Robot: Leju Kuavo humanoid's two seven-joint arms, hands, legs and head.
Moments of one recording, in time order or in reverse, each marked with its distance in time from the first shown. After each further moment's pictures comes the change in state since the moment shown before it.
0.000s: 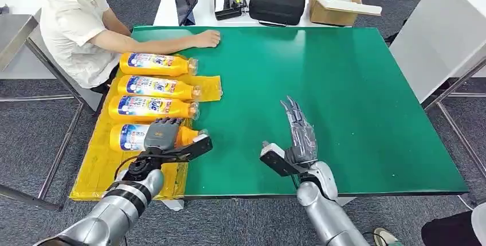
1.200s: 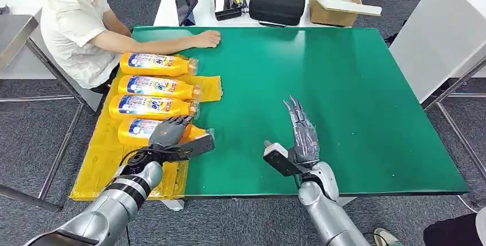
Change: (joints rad) left arm -0.030 -0.008 0.041 0.019 0.086 -0.154 -0.111; right arm 0.000 0.000 -0.016 0.010 -0.031 0.001 -0.027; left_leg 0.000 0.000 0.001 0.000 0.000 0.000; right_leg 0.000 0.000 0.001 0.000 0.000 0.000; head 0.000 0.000
